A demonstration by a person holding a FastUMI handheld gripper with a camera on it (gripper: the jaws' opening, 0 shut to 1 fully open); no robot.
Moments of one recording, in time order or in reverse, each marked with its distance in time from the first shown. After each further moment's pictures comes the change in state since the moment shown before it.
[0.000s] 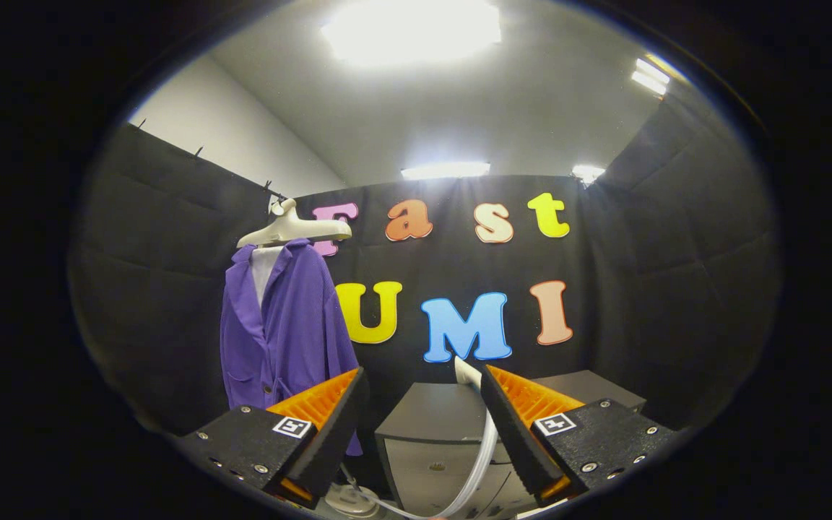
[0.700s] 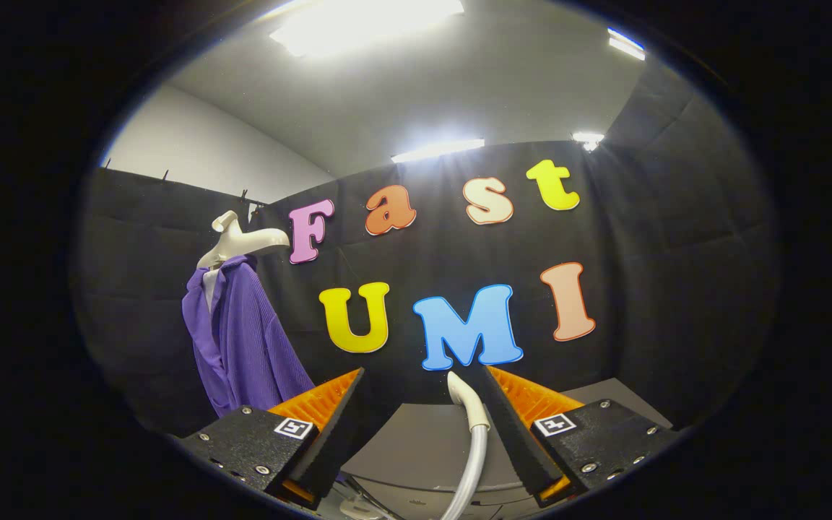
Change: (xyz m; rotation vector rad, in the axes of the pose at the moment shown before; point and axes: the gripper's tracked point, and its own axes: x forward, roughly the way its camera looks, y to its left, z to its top) arm 0.147 -0.077 0.005 0.153 0.092 0.072
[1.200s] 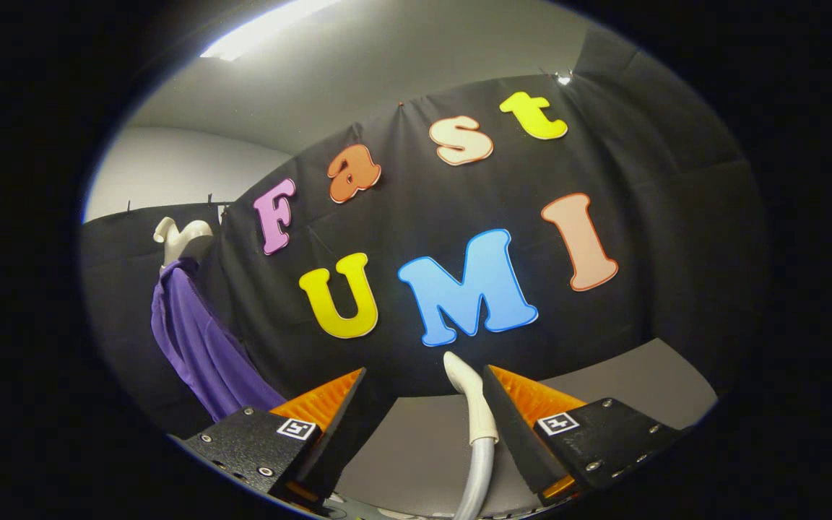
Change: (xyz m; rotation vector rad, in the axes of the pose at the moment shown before) arm 0.118 -0.058 -0.065 0.163 0.187 -0.002
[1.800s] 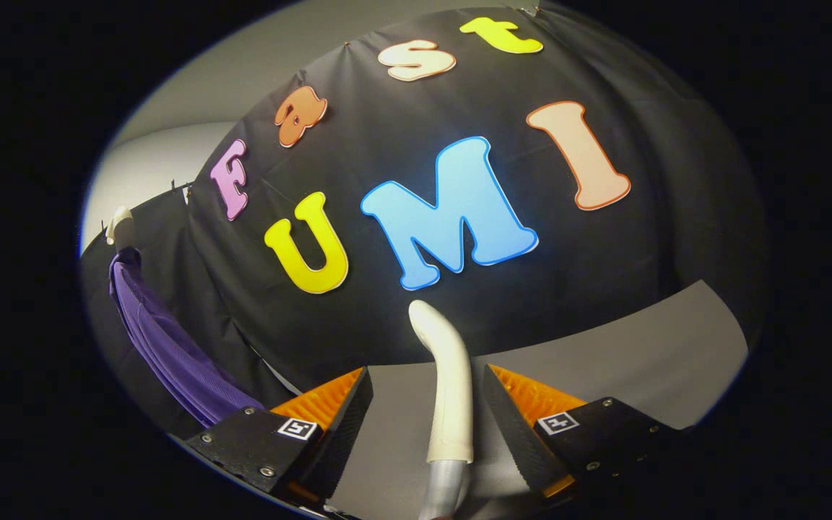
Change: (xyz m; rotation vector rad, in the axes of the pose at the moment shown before) arm 0.082 -0.049 -0.070 0.151 0.302 0.009
